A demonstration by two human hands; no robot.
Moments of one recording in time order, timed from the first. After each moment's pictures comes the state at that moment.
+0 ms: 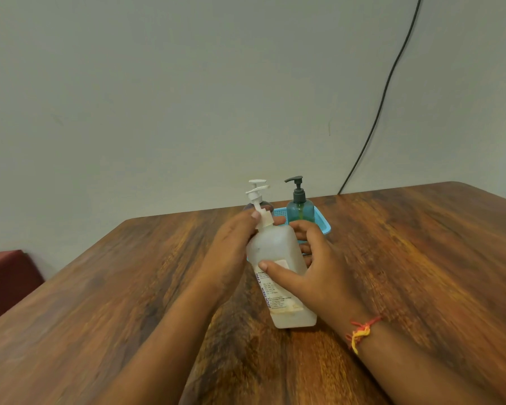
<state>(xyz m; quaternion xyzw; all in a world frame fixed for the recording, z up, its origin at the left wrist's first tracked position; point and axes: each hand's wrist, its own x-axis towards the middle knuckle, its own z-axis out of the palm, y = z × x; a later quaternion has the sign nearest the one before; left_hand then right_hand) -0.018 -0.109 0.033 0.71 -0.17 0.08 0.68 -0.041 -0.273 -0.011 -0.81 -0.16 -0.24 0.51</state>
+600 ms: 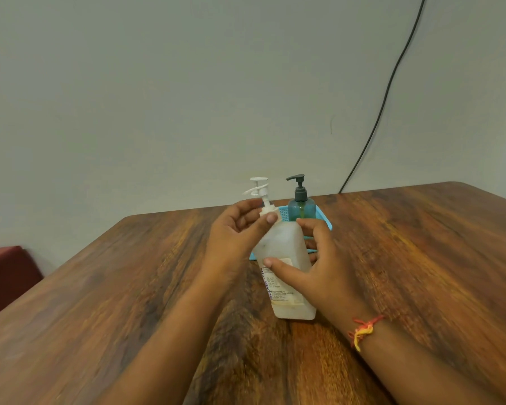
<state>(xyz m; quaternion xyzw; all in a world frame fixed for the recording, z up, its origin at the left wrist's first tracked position) -0.024 -0.114 0.037 0.66 -0.14 0.14 0.73 -0.040 -0.273 -0.012 -0.82 -0.14 -0.25 0.51</state>
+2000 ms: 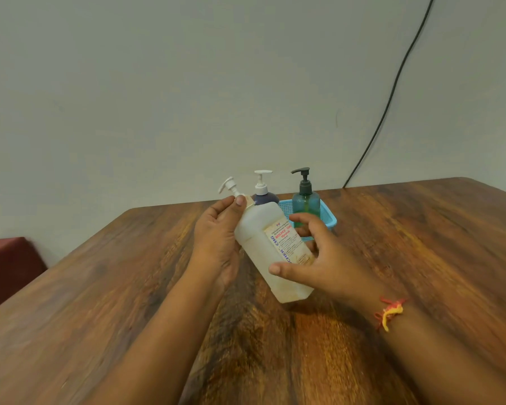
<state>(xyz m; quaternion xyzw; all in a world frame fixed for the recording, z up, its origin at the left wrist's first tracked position) -0.014 -0.100 0.036 0.53 -0.02 0.13 0.84 -0.037 -0.283 0.006 -0.82 -0.19 -0.03 0.54</state>
